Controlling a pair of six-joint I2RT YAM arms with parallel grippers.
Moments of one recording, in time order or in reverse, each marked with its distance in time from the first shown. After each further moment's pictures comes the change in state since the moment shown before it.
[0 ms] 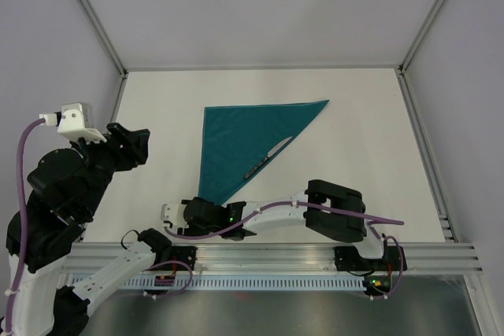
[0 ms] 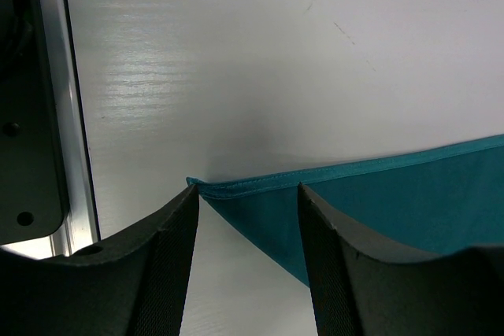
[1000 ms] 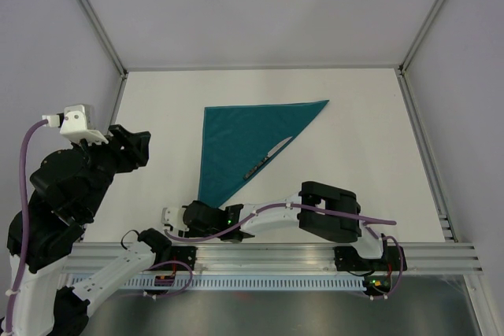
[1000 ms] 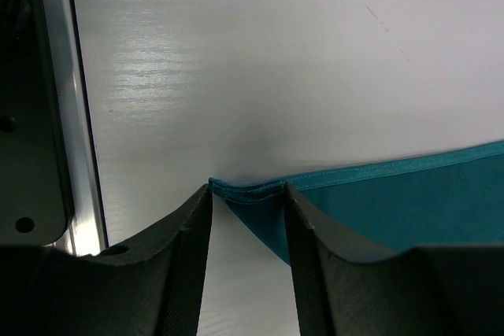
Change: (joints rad) left arm 0.000 -0.007 -0.014 -0.014 0.000 0.000; right arm 0.006 0.042 0.003 0.005 -0.007 0.017
